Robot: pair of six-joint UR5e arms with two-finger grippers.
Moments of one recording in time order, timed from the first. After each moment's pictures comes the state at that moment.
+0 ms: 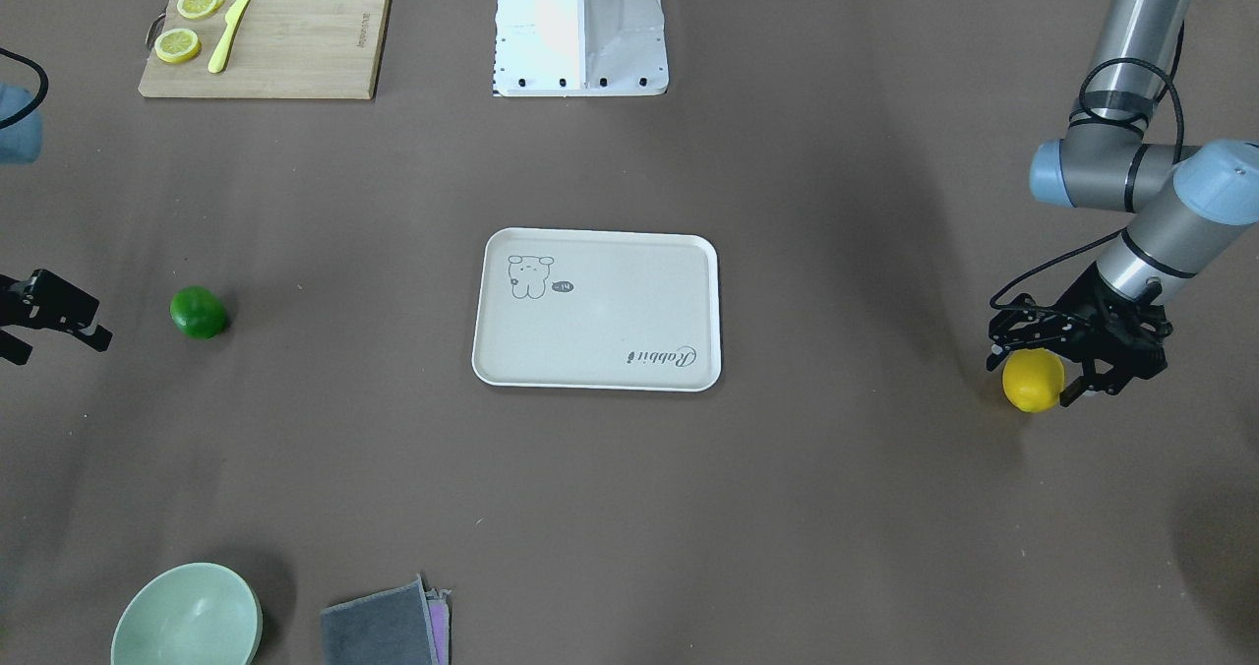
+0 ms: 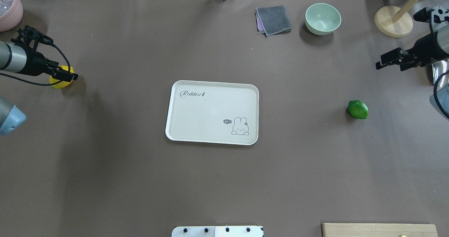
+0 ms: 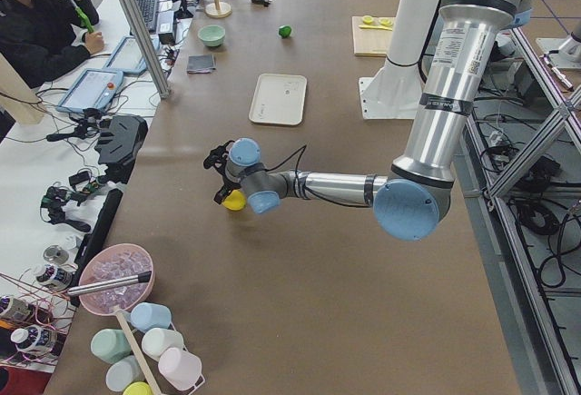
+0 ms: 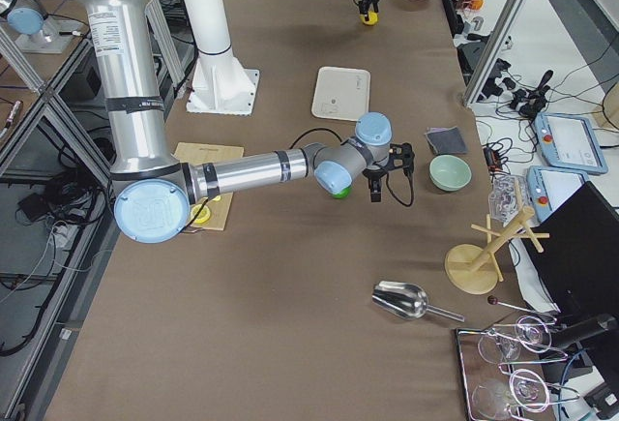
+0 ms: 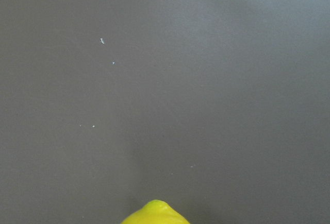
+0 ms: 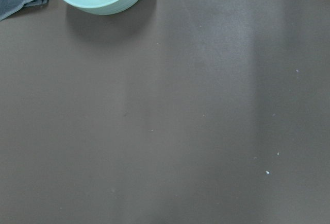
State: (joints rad) left arm -1.02 -1.81 -1.28 -2.58 -2.09 -0.44; right arm 1.14 -1.44 1.60 -0.98 2.31 0.78
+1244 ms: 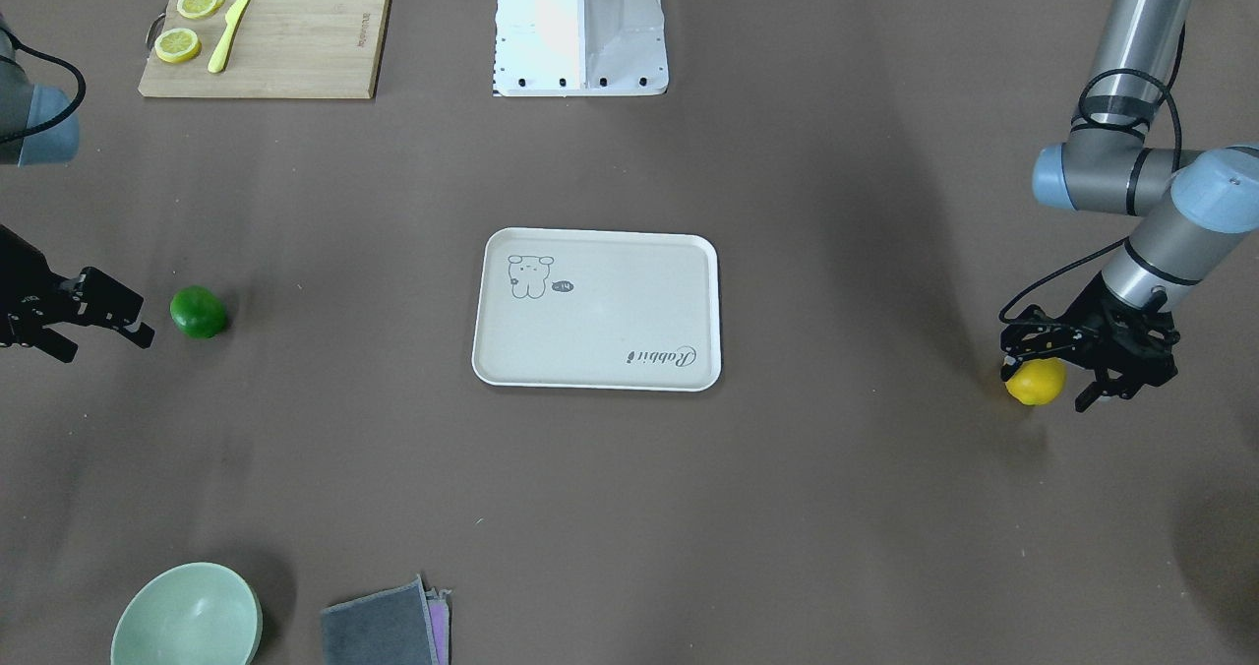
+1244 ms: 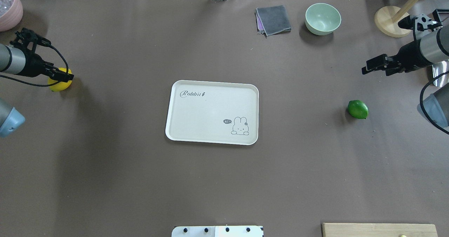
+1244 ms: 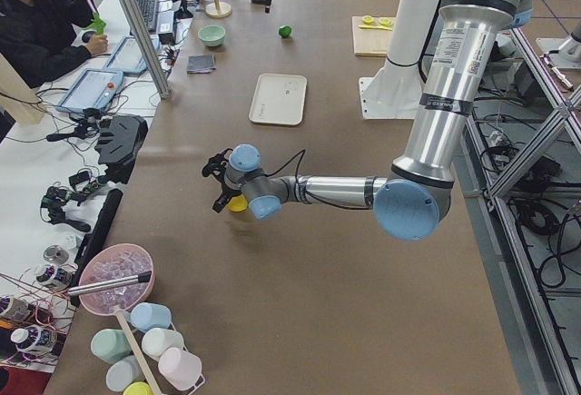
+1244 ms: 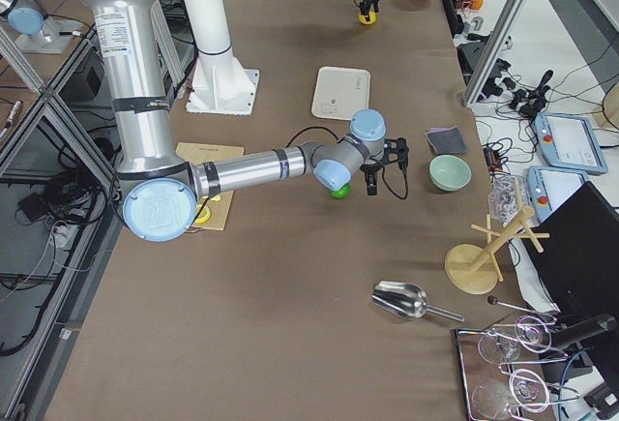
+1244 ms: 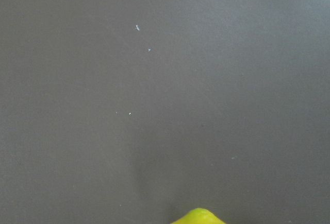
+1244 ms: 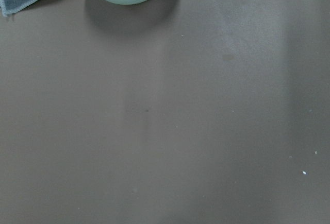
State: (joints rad) left arm -1.01 -1.80 -1.24 -2.57 -2.05 -0.44; right arm 1.10 -1.43 1.60 -0.95 2.28 0.83
